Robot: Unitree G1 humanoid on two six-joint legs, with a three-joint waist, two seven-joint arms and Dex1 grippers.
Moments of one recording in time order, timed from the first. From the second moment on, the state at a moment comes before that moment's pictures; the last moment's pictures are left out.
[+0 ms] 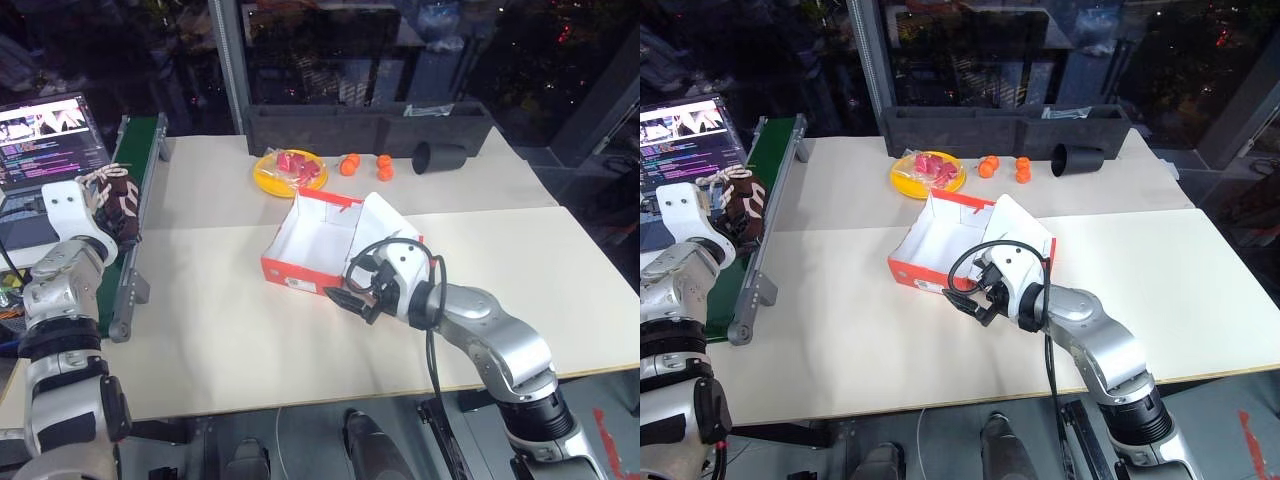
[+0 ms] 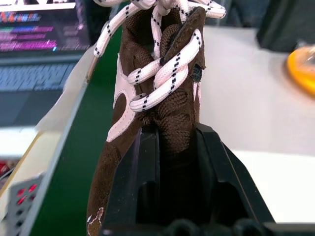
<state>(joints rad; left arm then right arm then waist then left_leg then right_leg) -0.69 0.67 0.41 0.59 -0.27 0.40 -0.27 -0.41 -0.44 0.18 -0.46 0.37 0.81 0.51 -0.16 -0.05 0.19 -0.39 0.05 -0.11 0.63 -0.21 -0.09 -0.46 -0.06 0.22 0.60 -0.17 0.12</state>
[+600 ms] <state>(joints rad) -0.66 0.32 0.29 0.13 -0.58 0.60 -0.40 -0.95 -0.07 -0.21 -0.16 0.58 1.08 0.19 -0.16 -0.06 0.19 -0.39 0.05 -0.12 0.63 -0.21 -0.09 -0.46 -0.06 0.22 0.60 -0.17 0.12</state>
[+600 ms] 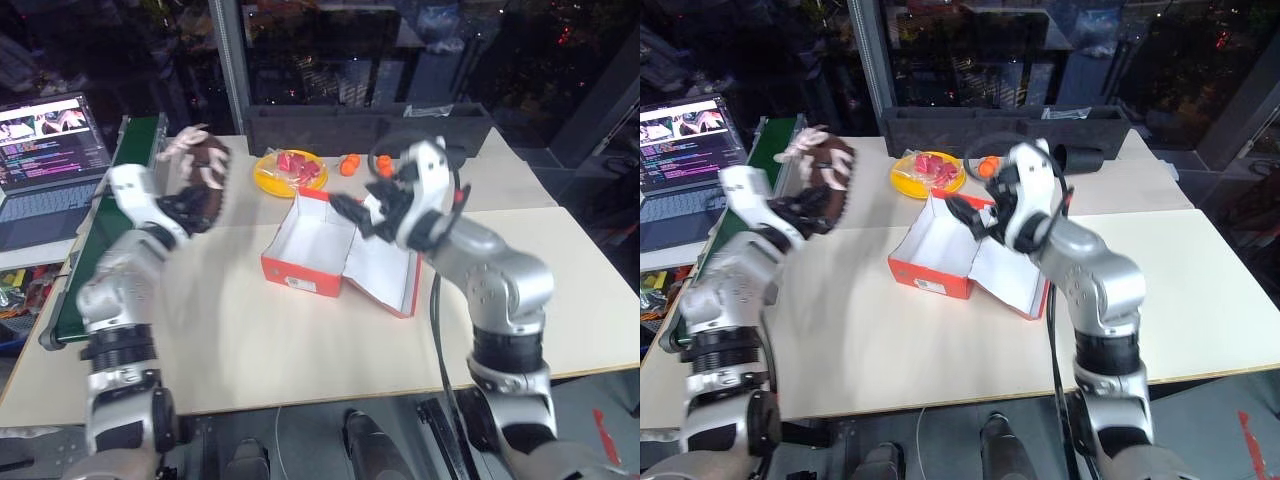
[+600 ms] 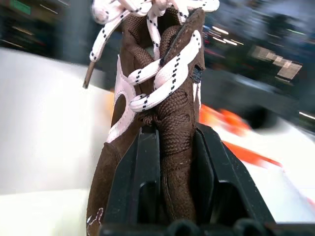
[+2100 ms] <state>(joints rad) -0.64 0.23 0.17 -0.05 -0.67 0.72 -0.41 -1.05 0.10 -0.48 0.13 0.74 1.12 -0.16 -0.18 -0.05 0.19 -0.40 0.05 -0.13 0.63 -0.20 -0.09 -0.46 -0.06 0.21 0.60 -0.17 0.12</state>
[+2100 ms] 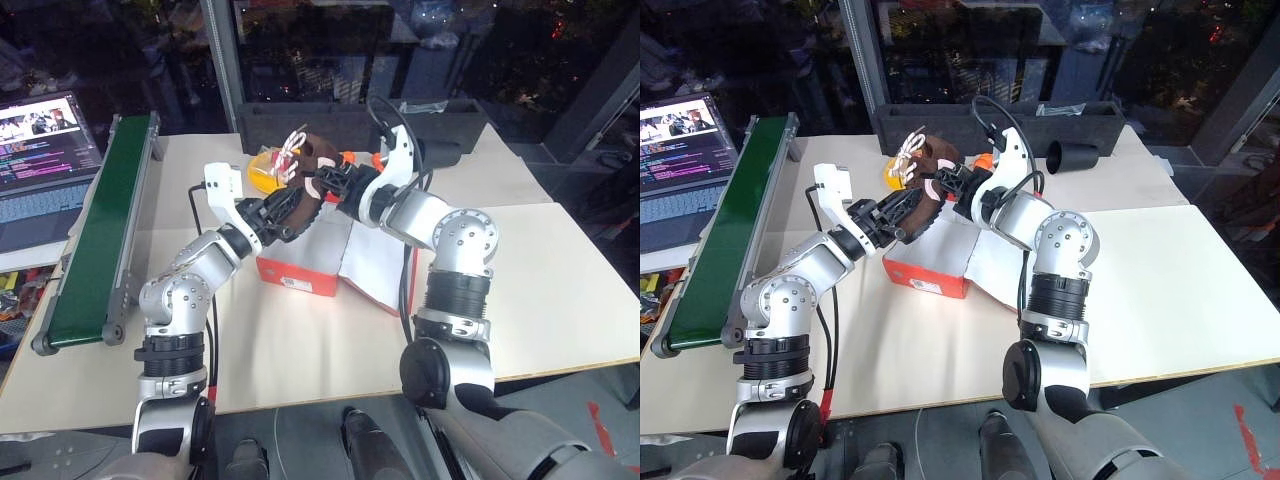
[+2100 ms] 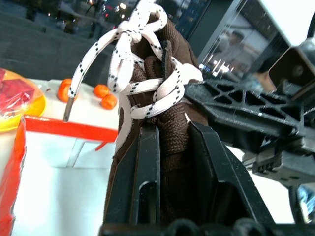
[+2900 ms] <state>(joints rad) -0.73 0.62 -0.02 0.18 -0.47 0.52 -1.02 -1.10 -0.10 -0.38 0.71 0.55 0.91 -0.07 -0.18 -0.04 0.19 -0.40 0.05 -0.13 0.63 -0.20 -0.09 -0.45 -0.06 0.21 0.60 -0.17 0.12</state>
